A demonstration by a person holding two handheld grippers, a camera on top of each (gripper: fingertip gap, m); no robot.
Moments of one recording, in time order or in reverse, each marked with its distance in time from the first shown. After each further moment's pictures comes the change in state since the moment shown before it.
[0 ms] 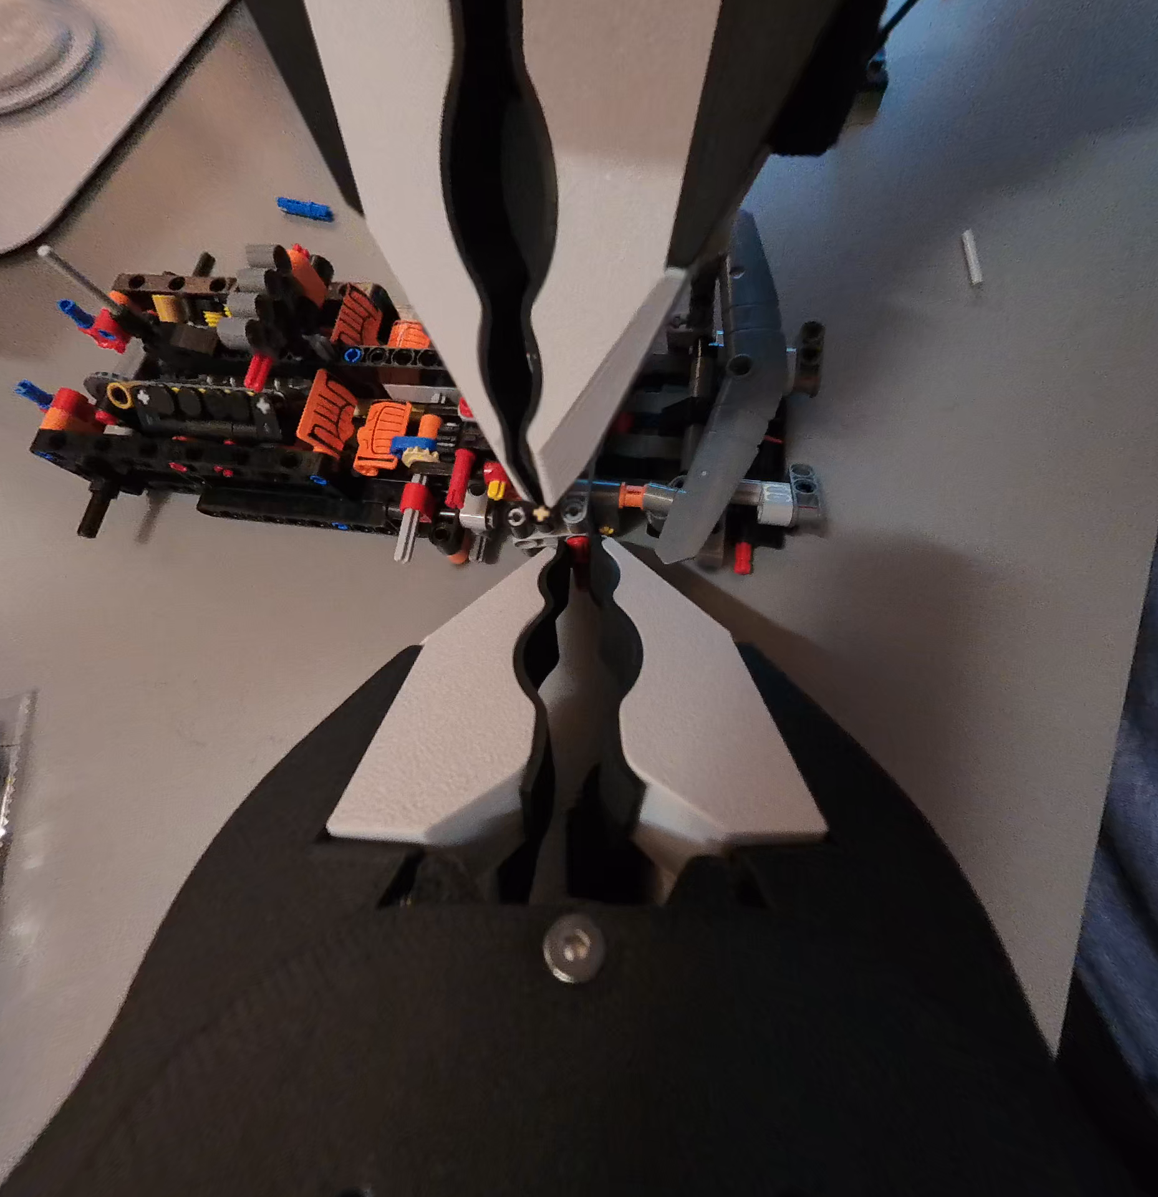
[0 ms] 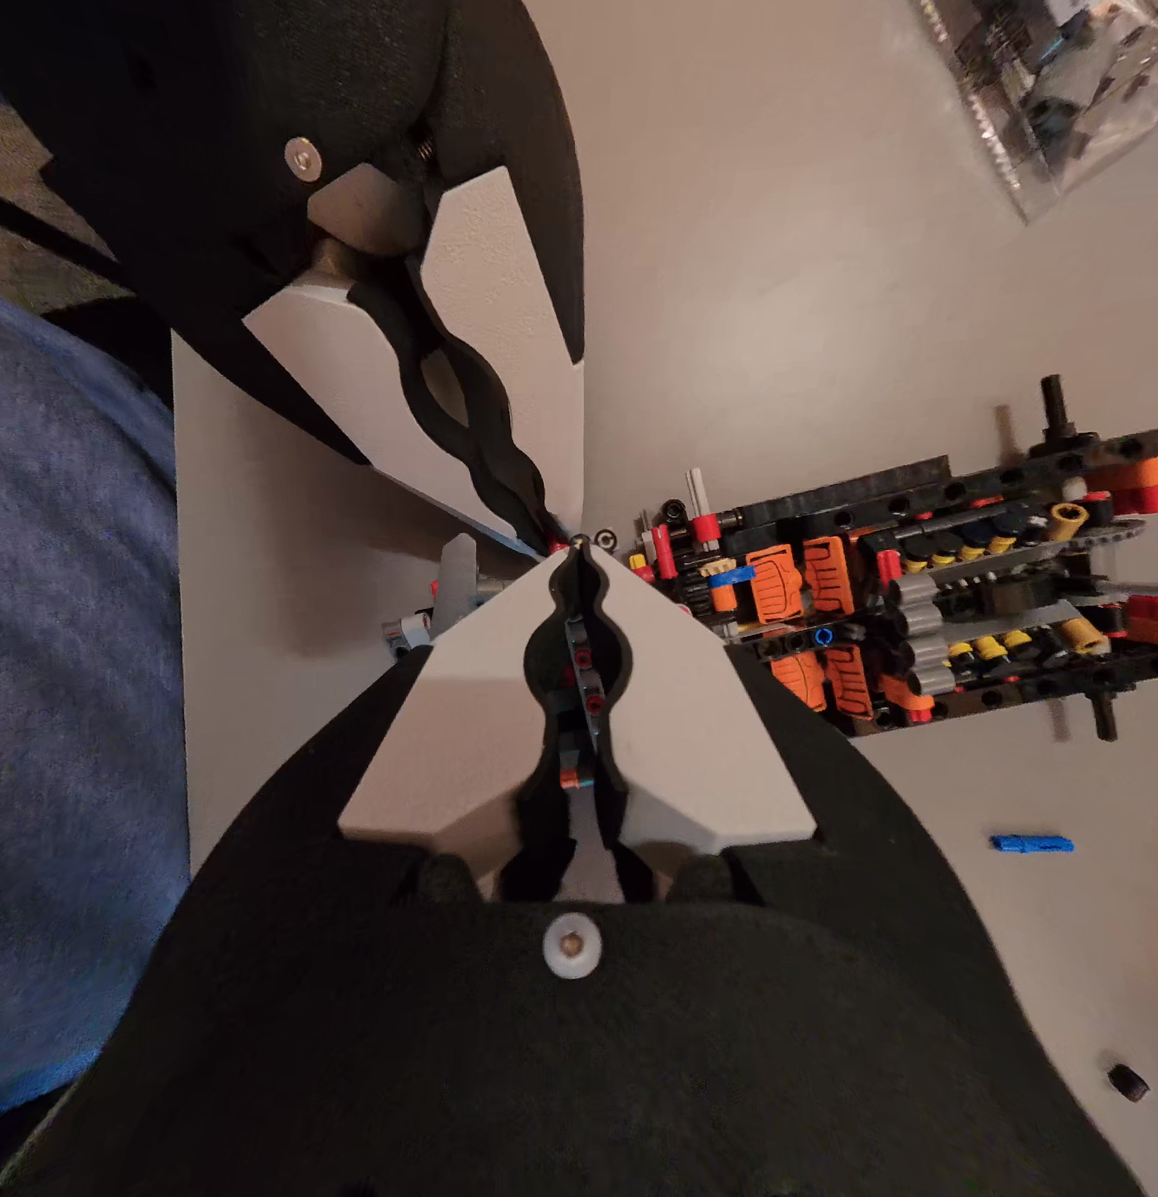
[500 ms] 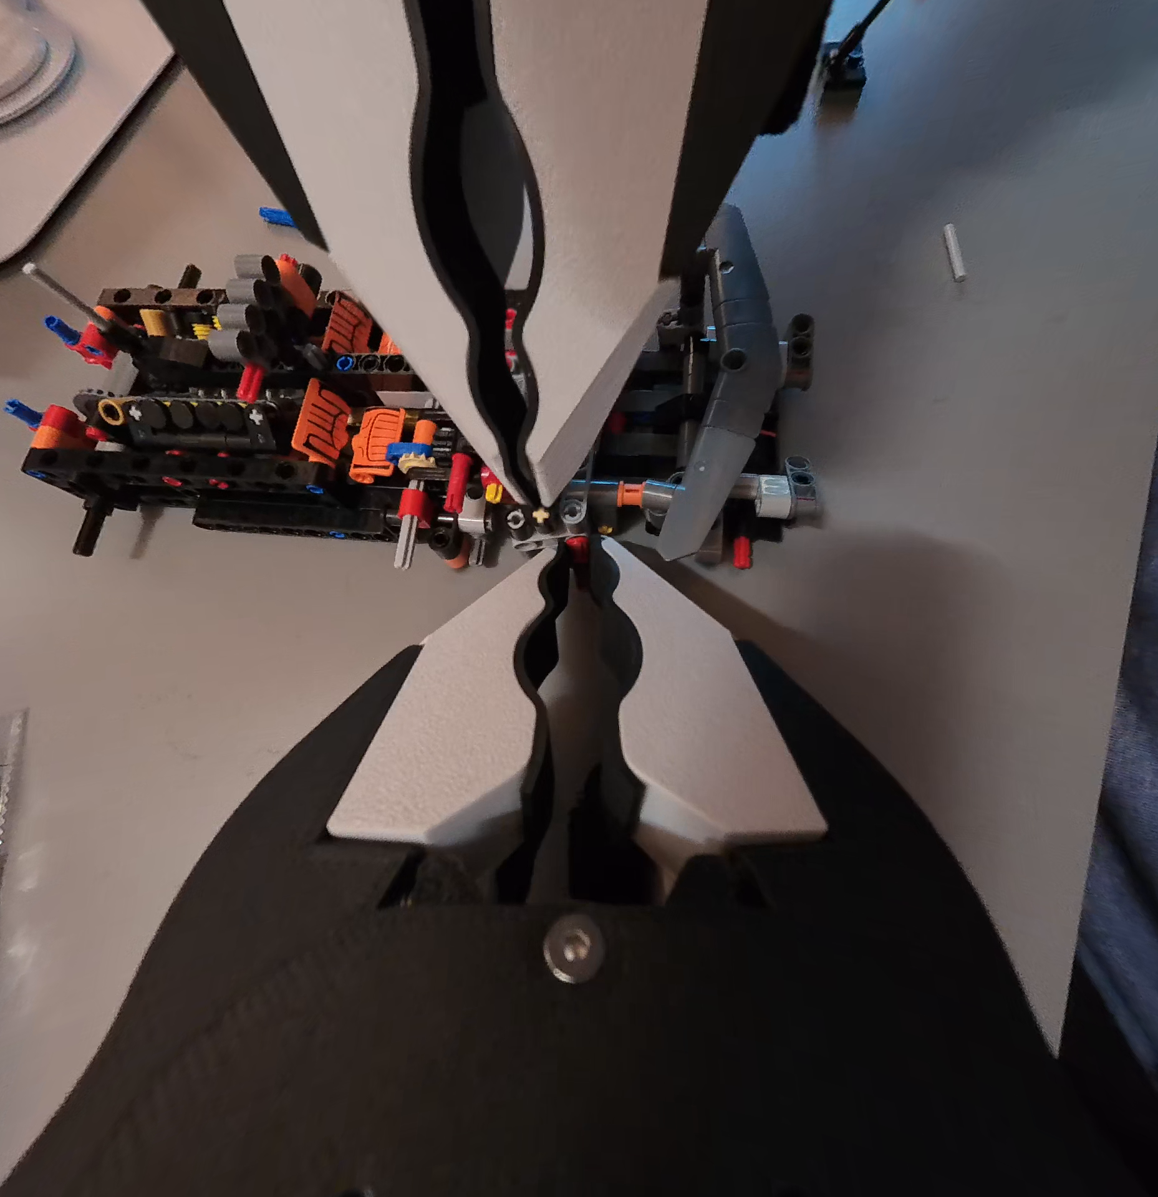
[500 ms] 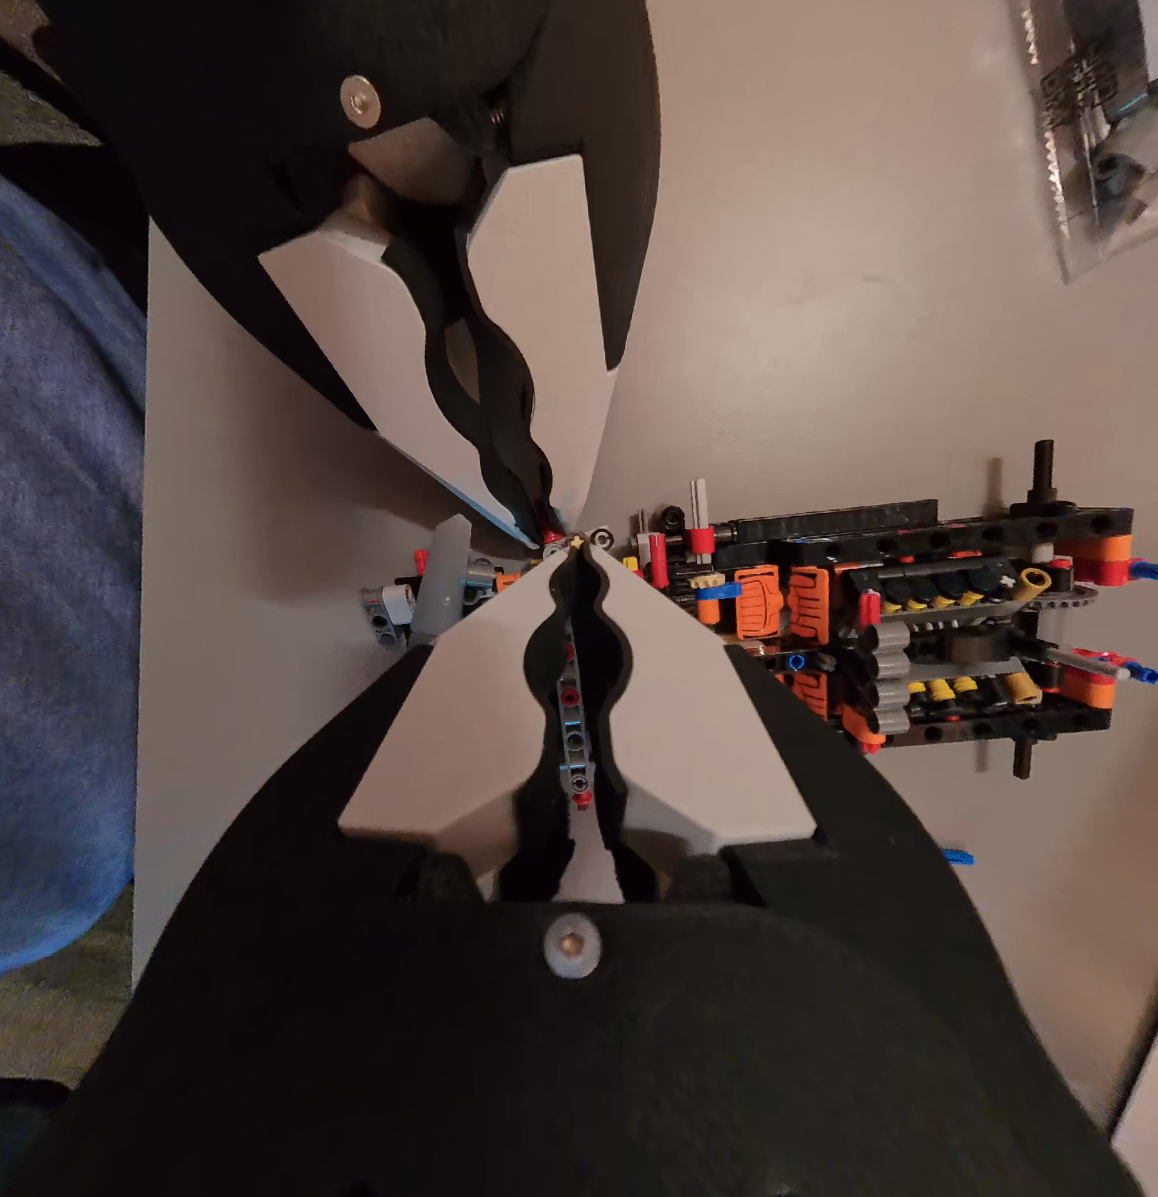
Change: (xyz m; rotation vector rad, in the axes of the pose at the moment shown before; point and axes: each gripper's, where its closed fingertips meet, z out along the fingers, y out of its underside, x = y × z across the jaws) left arm 0.003 -0.001 0.001 0.003 0.019 0.020; right arm 0.000 0.003 0.000 -0.098 -0.001 -0.157
